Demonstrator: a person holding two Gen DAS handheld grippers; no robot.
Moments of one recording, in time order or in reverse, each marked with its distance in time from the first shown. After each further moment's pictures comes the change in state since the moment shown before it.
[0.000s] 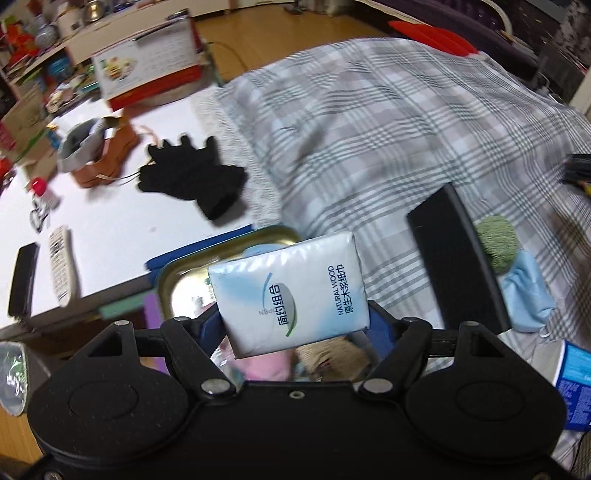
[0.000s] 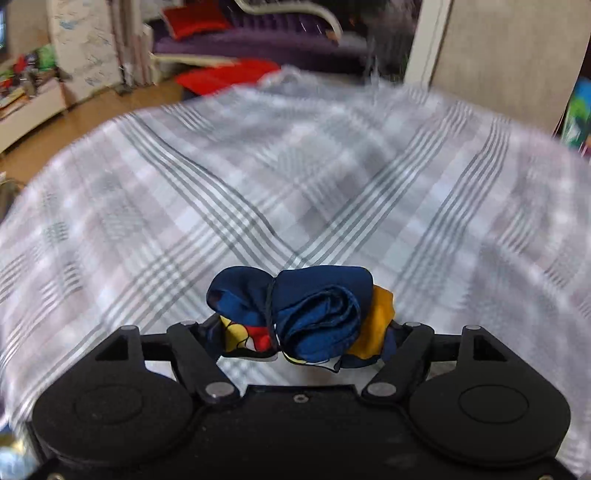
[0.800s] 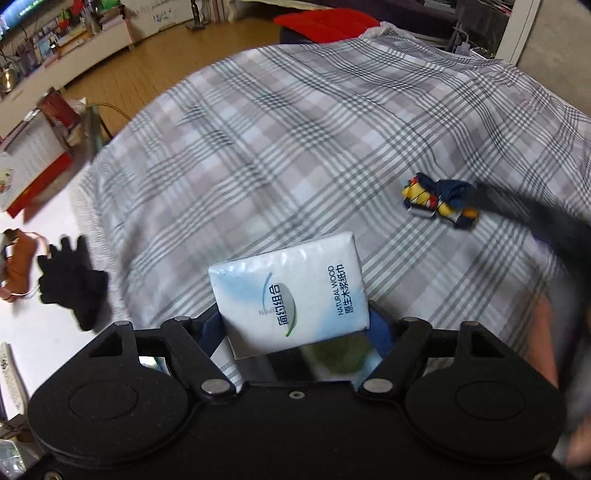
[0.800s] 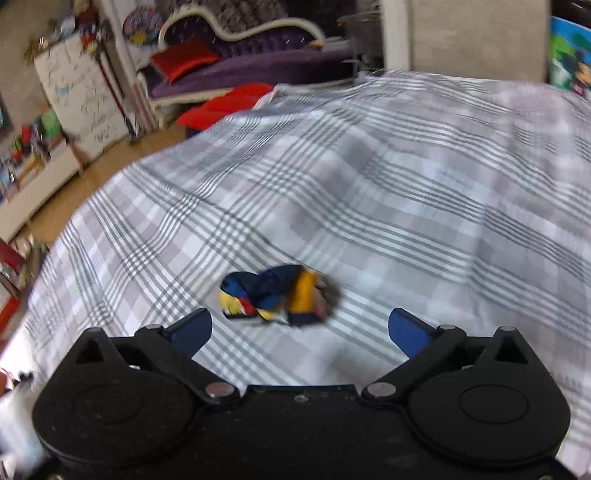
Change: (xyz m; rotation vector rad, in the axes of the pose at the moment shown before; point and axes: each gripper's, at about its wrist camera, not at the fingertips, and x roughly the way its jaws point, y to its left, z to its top) left arm 0.029 -0.193 0.091 0.249 0.010 -0.084; right arm 0.024 -0.036 -0.003 0.200 -0.006 0.131
